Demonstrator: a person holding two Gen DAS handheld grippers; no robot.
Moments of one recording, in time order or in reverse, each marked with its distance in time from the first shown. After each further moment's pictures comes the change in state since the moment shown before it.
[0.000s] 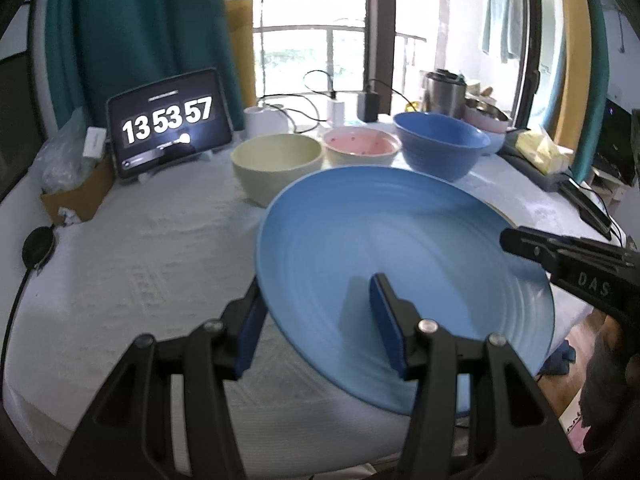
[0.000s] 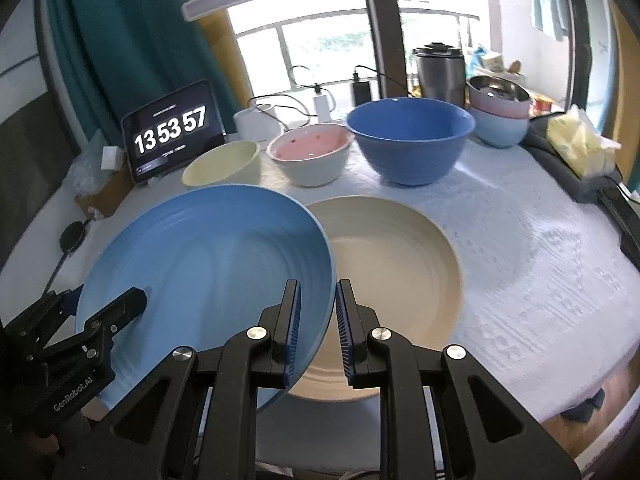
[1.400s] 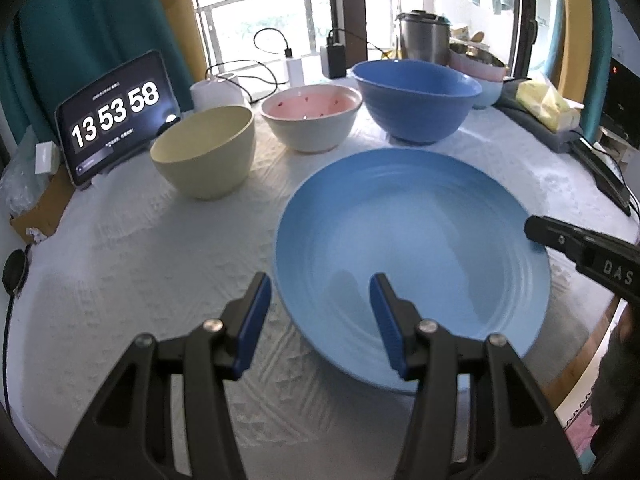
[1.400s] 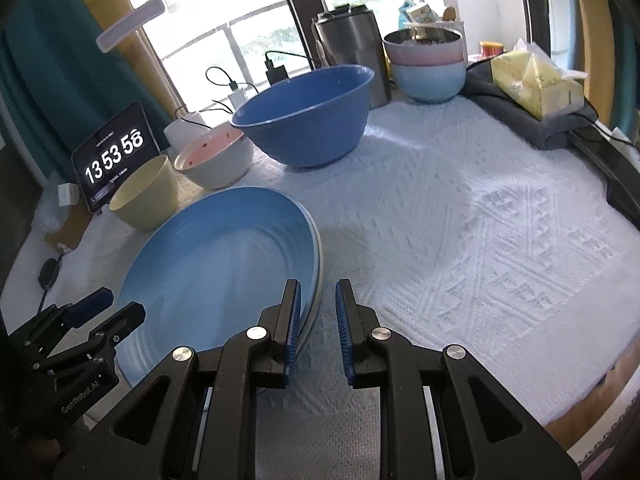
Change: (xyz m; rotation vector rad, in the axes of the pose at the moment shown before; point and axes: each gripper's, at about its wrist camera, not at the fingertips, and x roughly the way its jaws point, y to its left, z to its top) left arm 0.071 -0.065 0.019 0.074 0.154 0.021; right arm 0.029 -0.090 -0.003 0.161 0.057 -0.028
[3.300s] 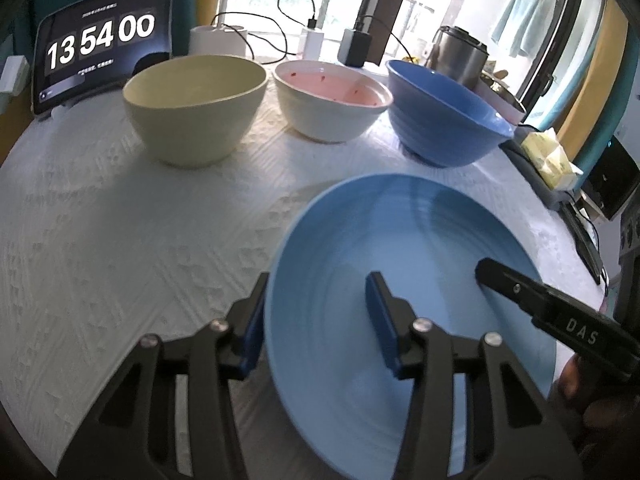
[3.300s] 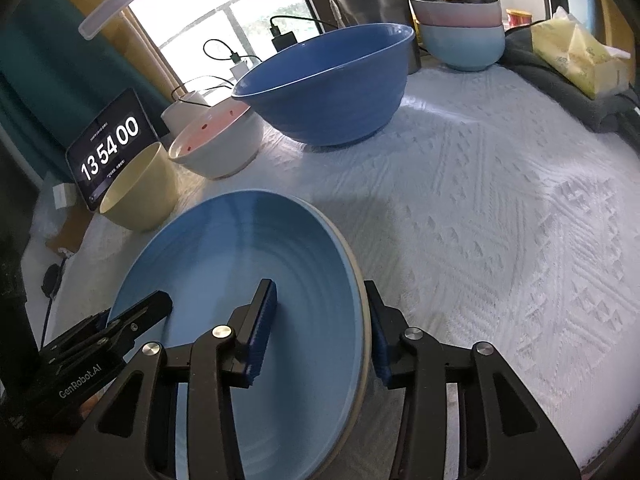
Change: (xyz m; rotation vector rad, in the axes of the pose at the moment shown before) left arm 0.046 0.043 0.010 -0.227 0.057 -0.211; right arm 0.052 0.019 0.017 0.020 0.081 0.043
